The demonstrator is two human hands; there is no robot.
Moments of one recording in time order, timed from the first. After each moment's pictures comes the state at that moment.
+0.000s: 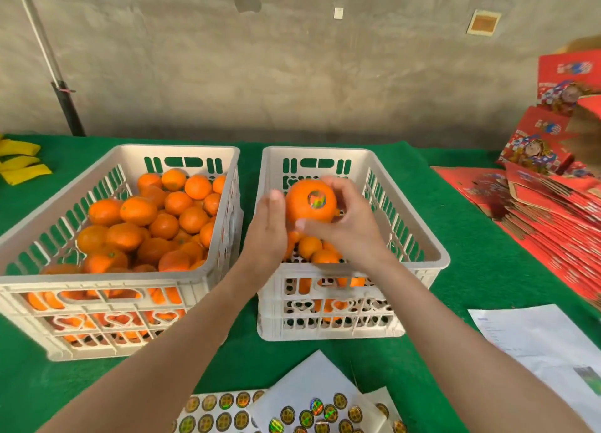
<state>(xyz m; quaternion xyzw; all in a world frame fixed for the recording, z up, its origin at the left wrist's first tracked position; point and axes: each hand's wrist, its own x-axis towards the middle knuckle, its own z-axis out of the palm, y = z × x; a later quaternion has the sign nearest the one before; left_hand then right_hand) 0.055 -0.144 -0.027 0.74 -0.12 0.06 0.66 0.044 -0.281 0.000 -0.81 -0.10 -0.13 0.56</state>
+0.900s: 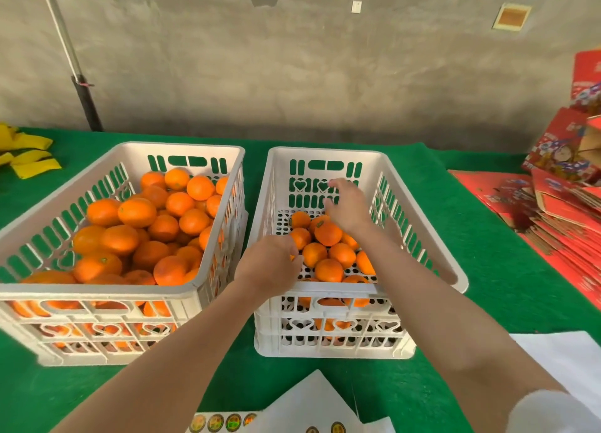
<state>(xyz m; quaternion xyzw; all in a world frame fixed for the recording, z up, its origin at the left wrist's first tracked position) 0.107 -0.149 -0.076 0.97 -0.10 0.07 0.21 0.194 -0.316 -0.048 -0.95 -0.04 -0.16 0.28</state>
